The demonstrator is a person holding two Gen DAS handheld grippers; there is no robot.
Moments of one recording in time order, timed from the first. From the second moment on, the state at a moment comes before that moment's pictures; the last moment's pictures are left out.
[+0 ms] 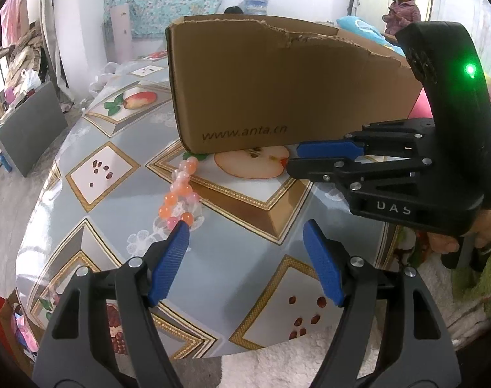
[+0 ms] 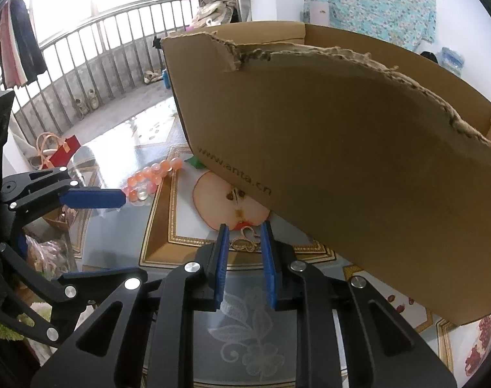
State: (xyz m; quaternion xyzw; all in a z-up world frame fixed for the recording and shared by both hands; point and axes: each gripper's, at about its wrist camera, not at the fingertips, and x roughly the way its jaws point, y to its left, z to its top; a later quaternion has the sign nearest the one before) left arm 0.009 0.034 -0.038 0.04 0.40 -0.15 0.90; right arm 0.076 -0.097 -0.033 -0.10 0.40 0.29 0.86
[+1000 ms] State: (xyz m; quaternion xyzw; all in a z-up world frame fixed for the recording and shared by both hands) left arm 0.026 0.002 -0.034 0.04 0.48 -0.08 0.87; right arm 0.047 -0.176 -0.032 0.01 0.43 0.20 0.88
